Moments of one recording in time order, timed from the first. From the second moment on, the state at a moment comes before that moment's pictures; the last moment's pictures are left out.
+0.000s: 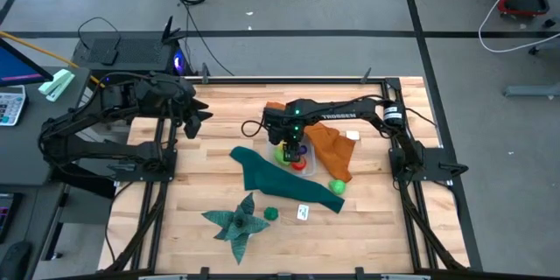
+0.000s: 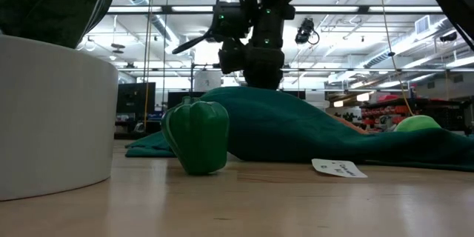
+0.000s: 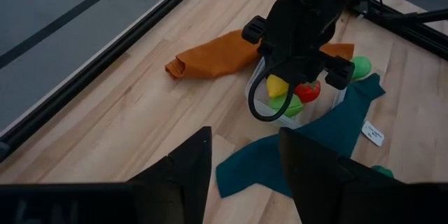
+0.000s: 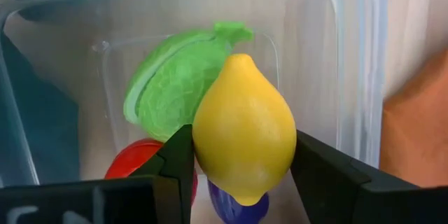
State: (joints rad) left arm 0.29 0.88 1.20 -0.99 -0.09 -0.30; right arm -0.17 2.11 1.73 -1.02 -0.13 -0.13
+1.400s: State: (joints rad) left arm 0.29 0.88 1.20 -0.99 -0.09 -0.30; right arm -0.17 1.76 1.67 -1.11 -0.11 0.06
